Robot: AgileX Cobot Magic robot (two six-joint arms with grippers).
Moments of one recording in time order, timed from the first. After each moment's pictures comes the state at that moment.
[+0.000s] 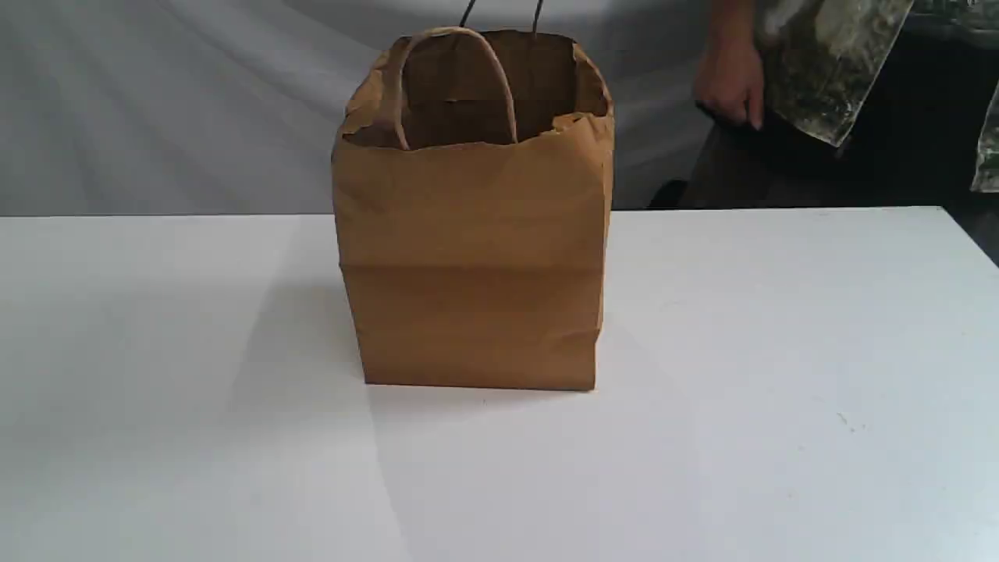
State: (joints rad) left arm -0.28 0.02 -0.01 0.25 -0.04 -0.47; right arm 0.19 0.59 0.00 1.42 -1.14 -0.20
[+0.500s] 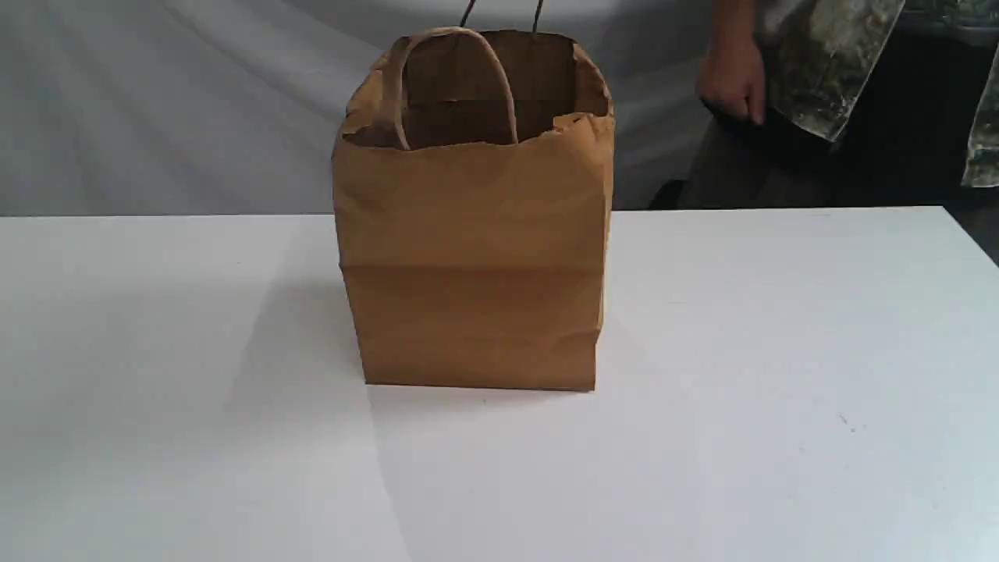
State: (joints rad) left arm -0.28 0.02 -0.01 0.25 0.07 -0.47; right arm 0.19 0.59 0.00 1.45 -1.14 -0.20
